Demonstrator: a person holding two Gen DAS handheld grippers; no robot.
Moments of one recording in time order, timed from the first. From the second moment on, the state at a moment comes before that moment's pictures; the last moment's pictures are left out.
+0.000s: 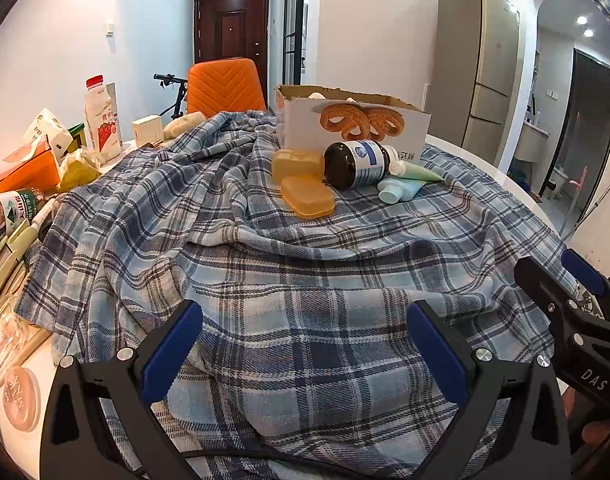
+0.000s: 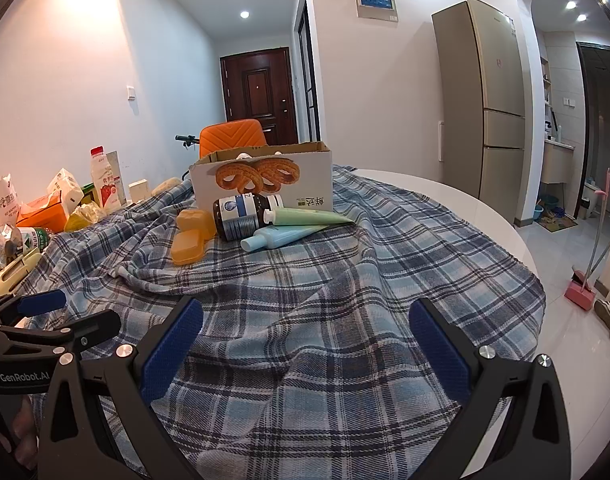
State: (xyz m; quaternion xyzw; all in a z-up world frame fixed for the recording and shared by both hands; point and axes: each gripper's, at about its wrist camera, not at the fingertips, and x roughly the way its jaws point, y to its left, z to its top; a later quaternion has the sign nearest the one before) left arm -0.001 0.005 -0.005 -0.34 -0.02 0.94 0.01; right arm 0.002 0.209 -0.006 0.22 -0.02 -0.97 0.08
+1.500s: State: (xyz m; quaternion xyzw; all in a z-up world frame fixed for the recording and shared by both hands) left arm -0.078 0.008 0.062 -0.36 -0.01 0.93 0.04; right arm -0.081 0.204 0.067 0.27 -0.01 -0.95 0.17
